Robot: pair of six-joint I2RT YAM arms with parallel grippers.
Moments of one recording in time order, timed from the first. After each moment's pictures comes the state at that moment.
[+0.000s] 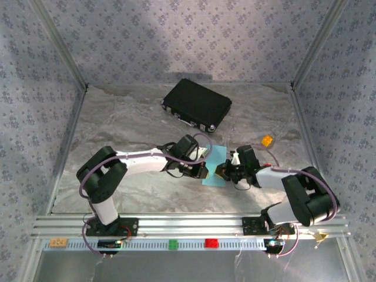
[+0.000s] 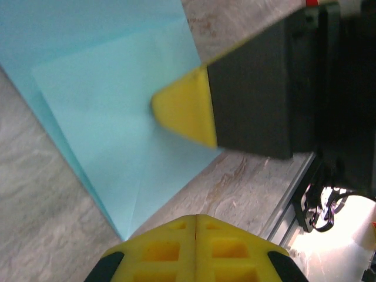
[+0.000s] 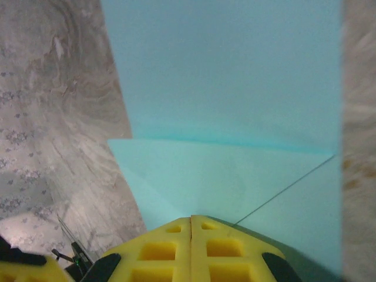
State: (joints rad) left arm -0.92 1.77 1.01 -0.19 0.53 -0.61; right arm 0.41 1.37 0.34 0.18 -0.55 0.95
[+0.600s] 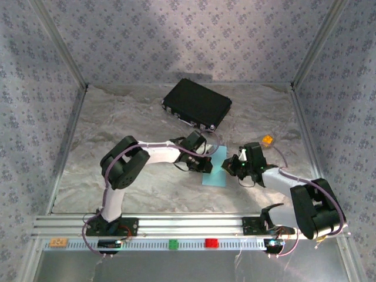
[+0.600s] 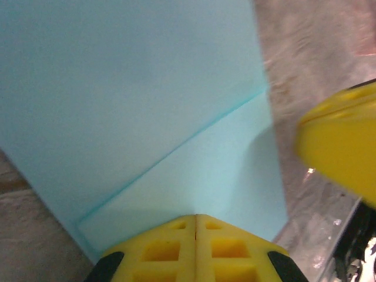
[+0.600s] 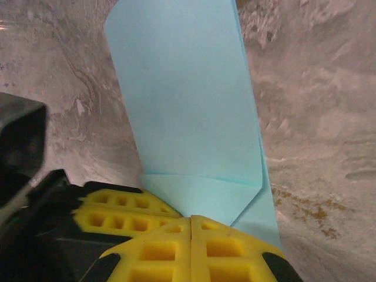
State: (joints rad) left arm -0.88 2.01 1.19 -0.22 0.53 -0.58; right arm 0.30 1.26 0.36 0.07 -0.50 0.95
